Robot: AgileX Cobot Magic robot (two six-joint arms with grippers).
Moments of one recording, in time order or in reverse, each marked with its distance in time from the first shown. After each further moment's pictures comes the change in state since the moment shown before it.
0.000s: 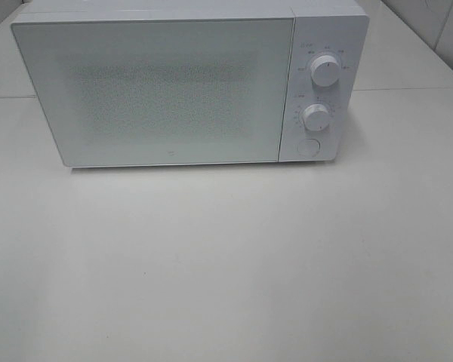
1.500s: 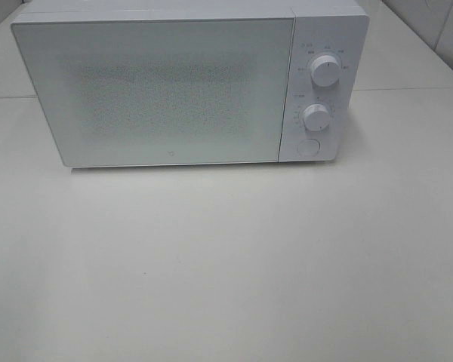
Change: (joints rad) left arm 0.000 0.000 0.000 -0.006 0.000 0.000; right arm 0.084 -0.394 0.026 -0.107 0.045 0.119
